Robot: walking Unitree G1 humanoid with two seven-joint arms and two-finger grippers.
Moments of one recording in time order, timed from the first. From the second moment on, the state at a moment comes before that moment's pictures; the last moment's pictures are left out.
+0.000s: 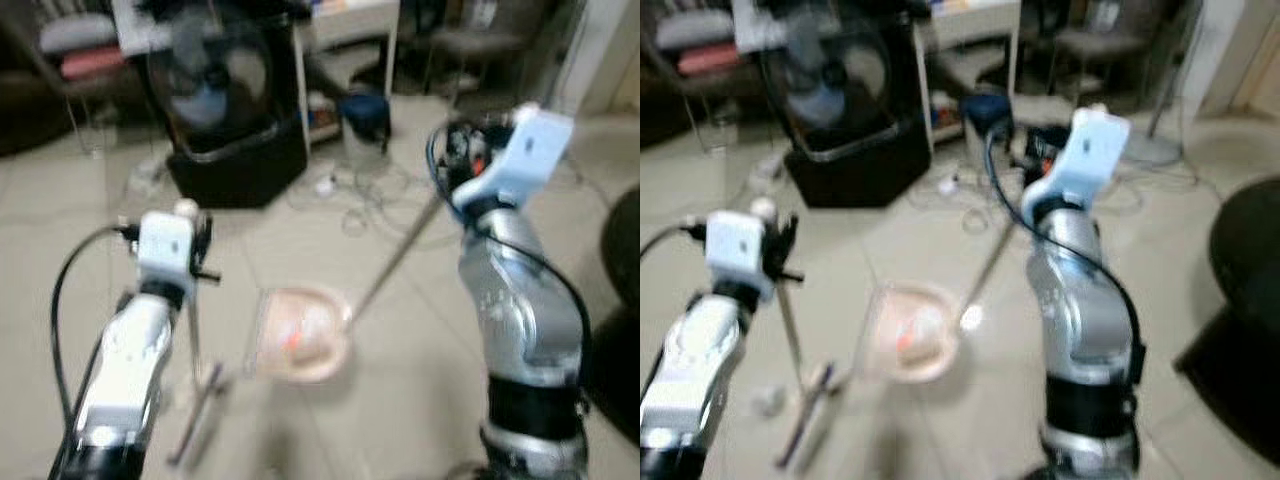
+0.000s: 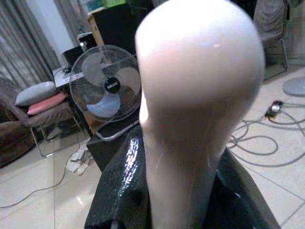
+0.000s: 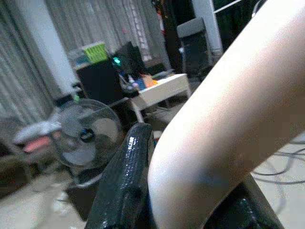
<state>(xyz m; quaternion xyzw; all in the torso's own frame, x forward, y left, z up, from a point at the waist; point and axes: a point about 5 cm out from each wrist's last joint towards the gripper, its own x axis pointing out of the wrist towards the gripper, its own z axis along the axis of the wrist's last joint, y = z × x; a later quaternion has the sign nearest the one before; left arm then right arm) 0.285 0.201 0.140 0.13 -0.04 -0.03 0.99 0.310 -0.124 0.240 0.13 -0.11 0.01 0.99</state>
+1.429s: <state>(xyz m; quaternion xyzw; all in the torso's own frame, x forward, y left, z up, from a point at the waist) 0.267 0.190 0.125 0.15 -0.04 -0.02 0.99 0.324 -0.093 0.286 0.14 -0.13 0.13 0.97</state>
